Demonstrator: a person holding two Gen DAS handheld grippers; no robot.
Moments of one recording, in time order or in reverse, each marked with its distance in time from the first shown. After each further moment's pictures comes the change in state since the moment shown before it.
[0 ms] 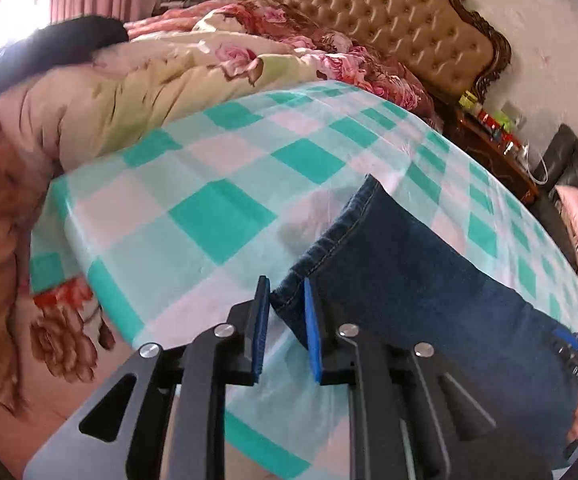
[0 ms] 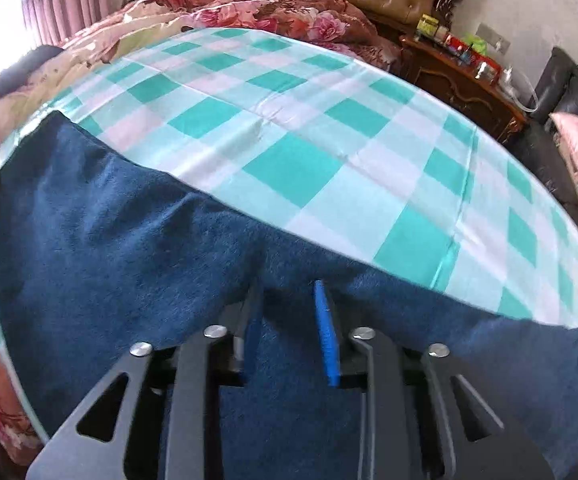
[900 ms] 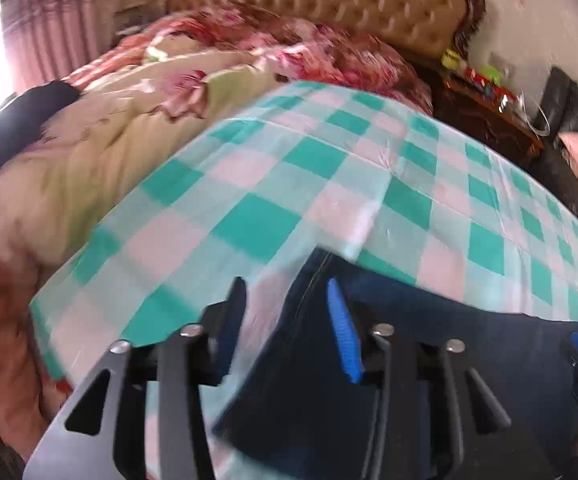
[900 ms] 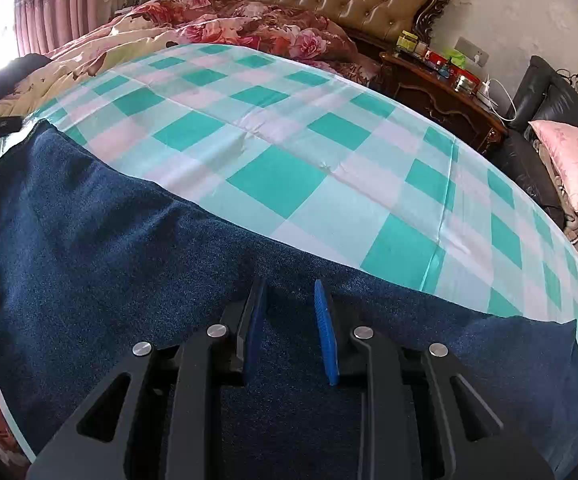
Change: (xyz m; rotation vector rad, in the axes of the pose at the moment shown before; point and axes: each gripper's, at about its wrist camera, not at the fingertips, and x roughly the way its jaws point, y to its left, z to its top) left arm 0.025 -0.056 0.058 0.180 0.038 0.054; right arm 0.000 0.006 -0.007 0.018 -0.080 -0.062
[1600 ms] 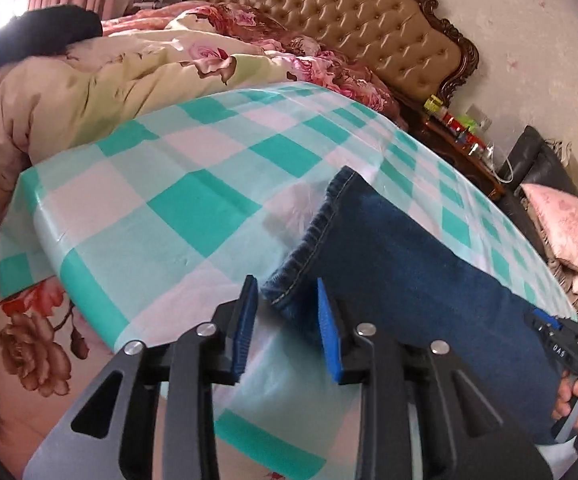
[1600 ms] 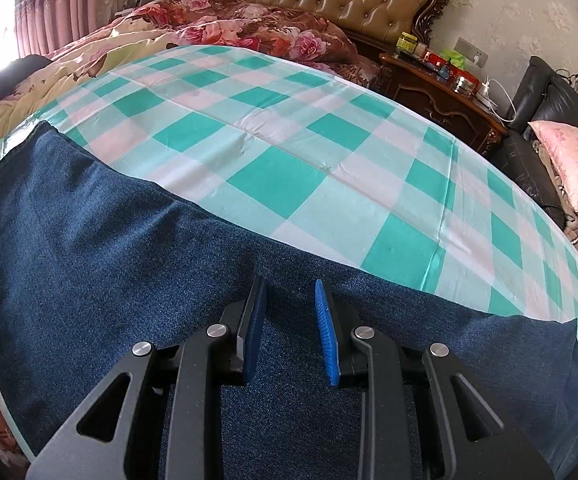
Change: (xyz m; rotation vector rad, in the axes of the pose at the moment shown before) left arm -0.010 0.059 -0.084 -0.166 -0.070 -0.232; right arm 0.000 -0.001 -0.001 0.004 -0.003 0.004
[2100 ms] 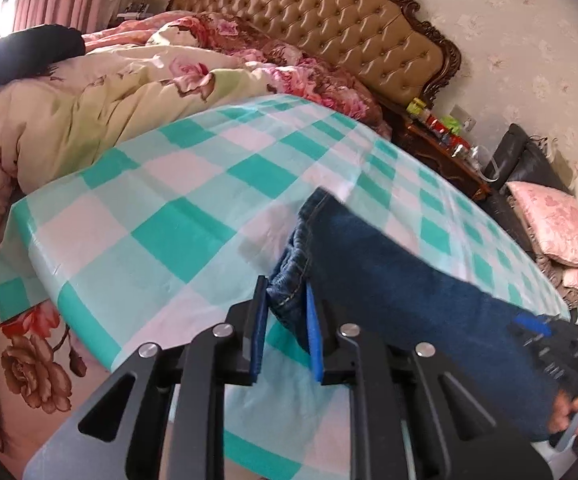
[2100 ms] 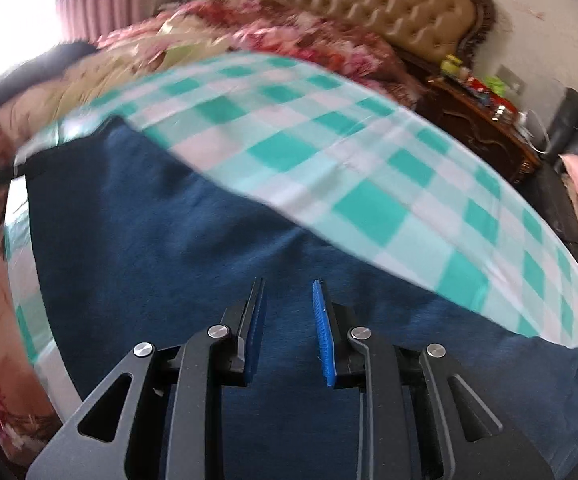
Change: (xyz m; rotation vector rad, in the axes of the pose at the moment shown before) left arm -0.014 -0.013 0.016 0.037 -0.029 -0.047; right arm -0.029 0.066 0.011 -0.118 0.001 0.096
